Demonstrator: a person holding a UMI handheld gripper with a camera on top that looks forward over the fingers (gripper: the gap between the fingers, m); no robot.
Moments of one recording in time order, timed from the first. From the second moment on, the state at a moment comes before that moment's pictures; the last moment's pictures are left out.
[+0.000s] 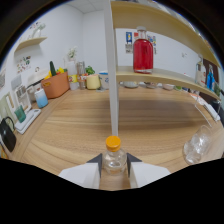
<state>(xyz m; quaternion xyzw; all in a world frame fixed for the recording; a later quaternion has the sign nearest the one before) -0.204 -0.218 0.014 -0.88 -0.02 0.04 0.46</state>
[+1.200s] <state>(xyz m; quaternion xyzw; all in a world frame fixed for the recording) 0.103 -0.182 0.219 -0.80 0.03 -0.01 0.60</state>
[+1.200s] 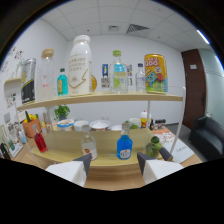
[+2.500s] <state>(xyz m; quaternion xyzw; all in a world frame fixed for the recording) 0.130 -0.224 0.088 -0.86 -0.04 -0.12 0.50</state>
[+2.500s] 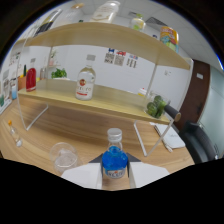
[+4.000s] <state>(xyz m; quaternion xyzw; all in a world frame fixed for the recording) 0.197 -0.235 0.157 -0.80 -0.06 -0.02 0.60</state>
